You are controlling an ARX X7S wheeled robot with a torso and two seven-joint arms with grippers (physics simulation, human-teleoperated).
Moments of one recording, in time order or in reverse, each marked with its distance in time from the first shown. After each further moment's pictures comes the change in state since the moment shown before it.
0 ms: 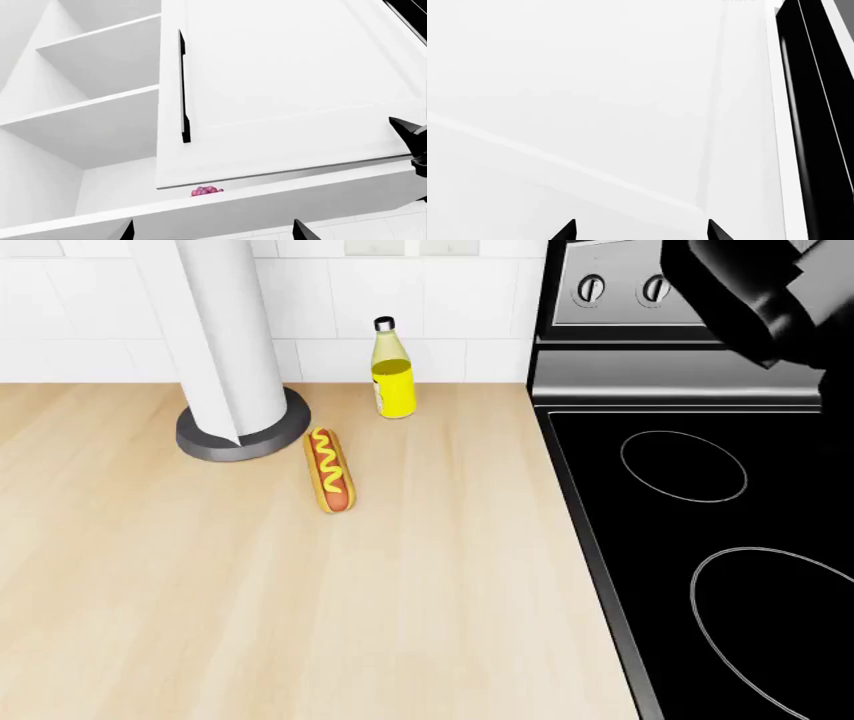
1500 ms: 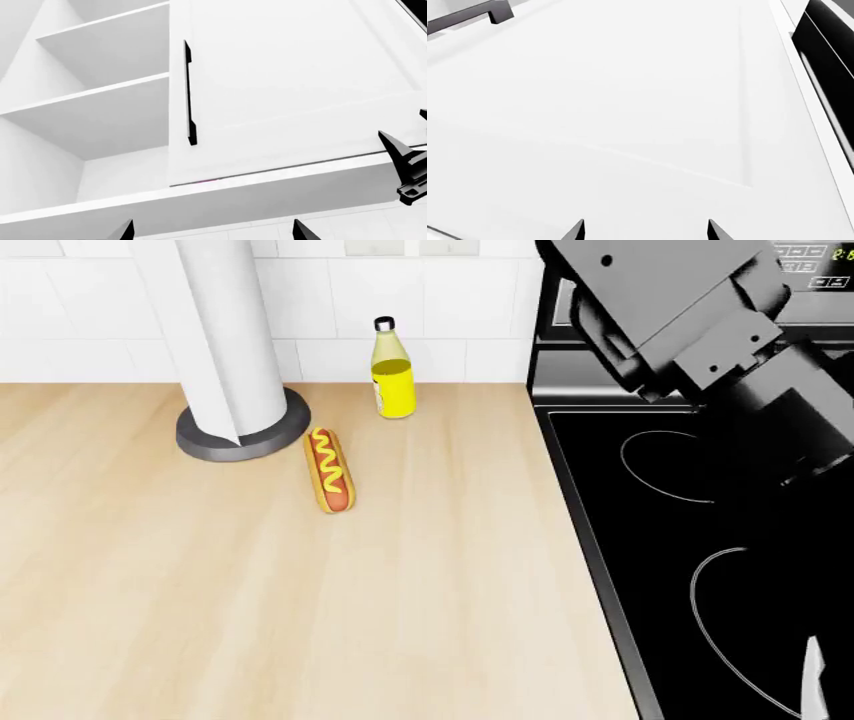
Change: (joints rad) left arm 0.092 0.000 0.002 0.000 0.059 0.035 -0.031; right arm -0.094 -0.169 -0.145 0.497 -0.126 -0.633 -0.087
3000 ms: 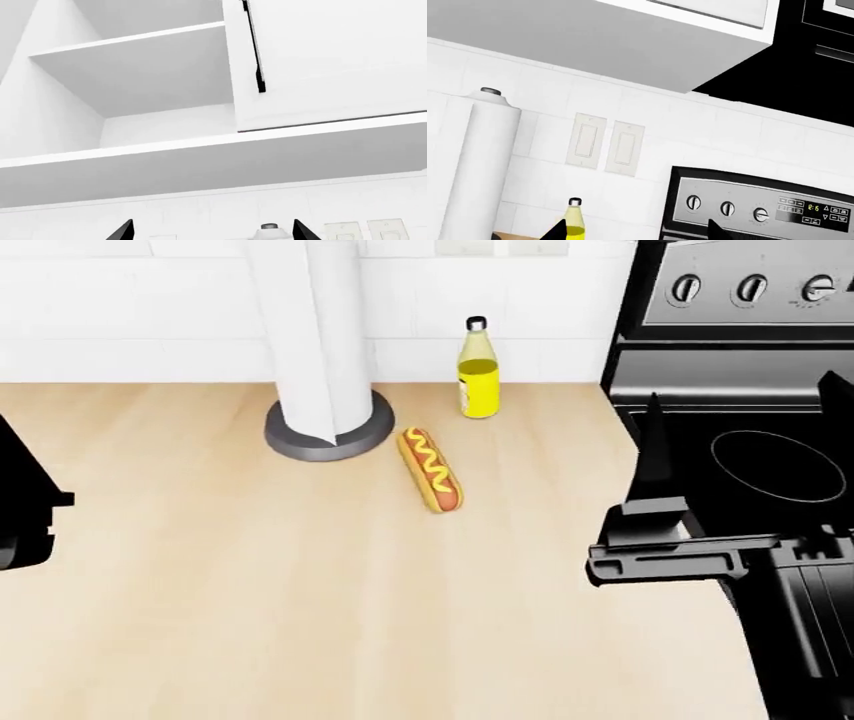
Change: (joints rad) left arm 0.205 0.013 0.132 -0.046 0.194 0.192 -0.061; right arm -0.844 0.249 1.508 -1.813 1.451 2.054 1.102
